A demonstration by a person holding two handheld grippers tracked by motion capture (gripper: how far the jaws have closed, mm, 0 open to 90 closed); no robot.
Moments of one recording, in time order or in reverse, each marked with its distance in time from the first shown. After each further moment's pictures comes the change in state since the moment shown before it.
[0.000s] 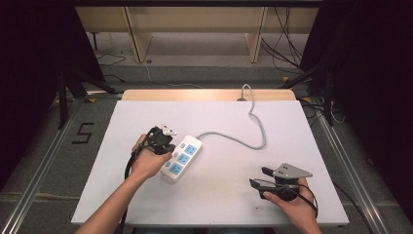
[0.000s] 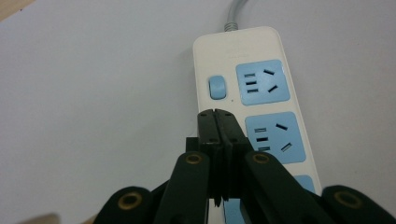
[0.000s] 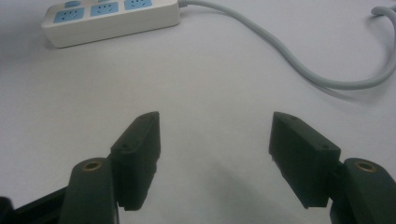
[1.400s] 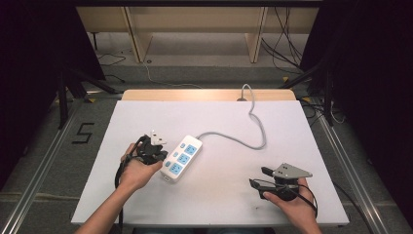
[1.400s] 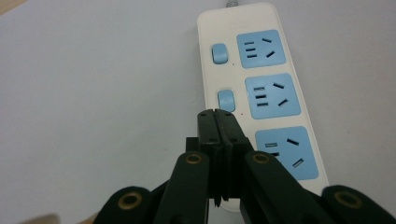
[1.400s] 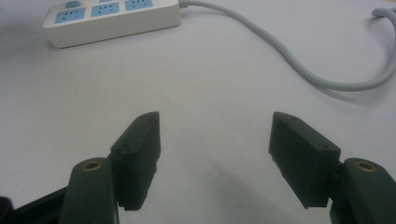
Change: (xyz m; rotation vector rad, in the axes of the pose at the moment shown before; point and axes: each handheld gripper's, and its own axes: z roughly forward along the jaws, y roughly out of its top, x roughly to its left) left arm 0.002 -0.032 -0.021 -0.040 0.006 -0.009; right arm 0.000 0.000 0.000 -0.002 0.001 -0.006
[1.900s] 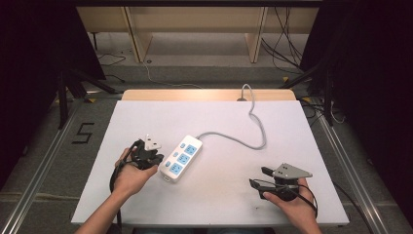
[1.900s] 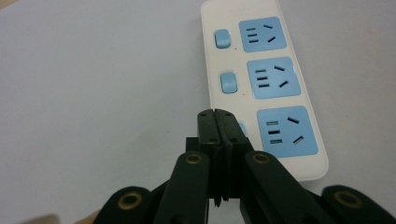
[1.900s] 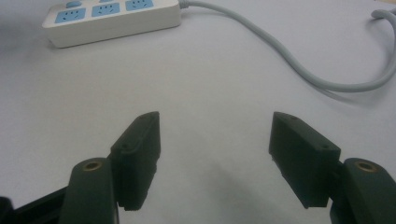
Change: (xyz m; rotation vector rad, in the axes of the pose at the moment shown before) left arm 0.002 -0.016 -0.009 -0.016 0.000 -0.010; right arm 0.001 0.000 0.000 0.001 -0.002 -0.003
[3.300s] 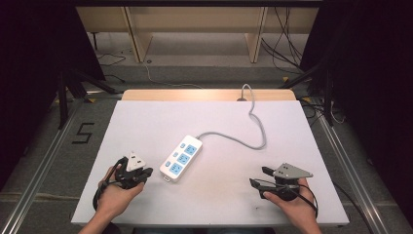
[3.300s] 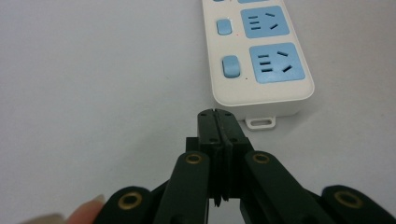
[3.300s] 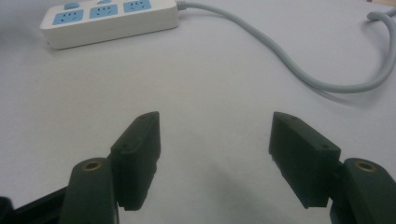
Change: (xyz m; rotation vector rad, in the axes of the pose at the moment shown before) left arm -0.001 -0.052 -0.025 -0.048 -0.012 -0.014; right arm -0.001 0.000 -0.001 -0.006 -0.006 0.001
